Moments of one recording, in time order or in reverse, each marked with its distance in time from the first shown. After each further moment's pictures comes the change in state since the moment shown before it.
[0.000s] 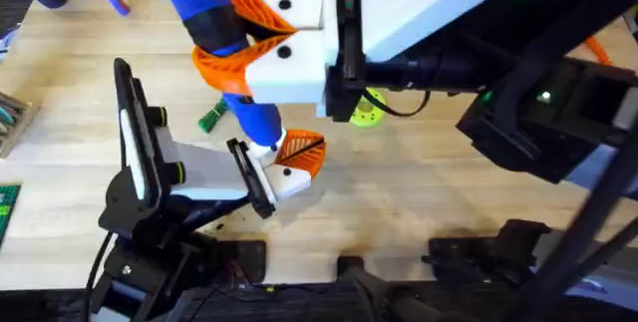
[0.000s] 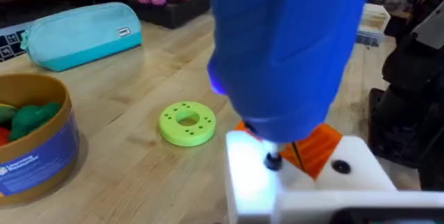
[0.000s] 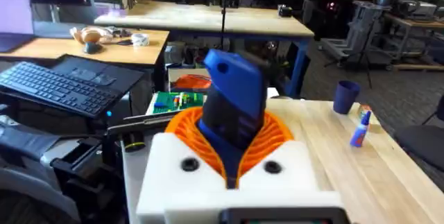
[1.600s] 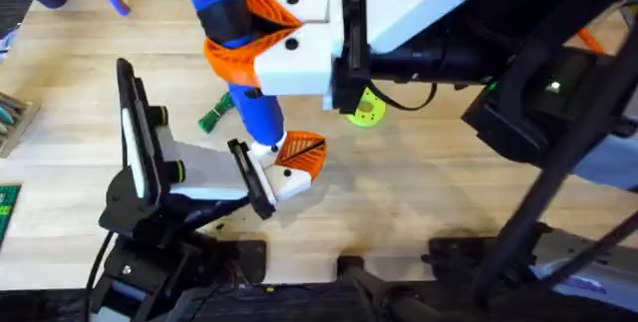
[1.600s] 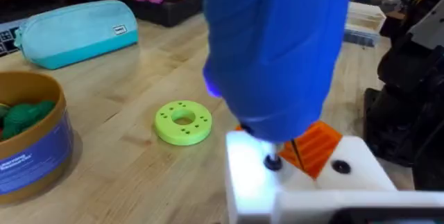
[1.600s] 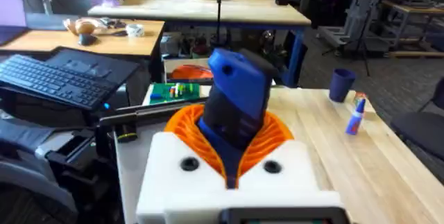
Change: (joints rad) left arm 0.000 0.003 0.000 -0.001 0.011 -0.011; right arm -0.040 0.000 0.016 -0.061 -0.019 -0.014
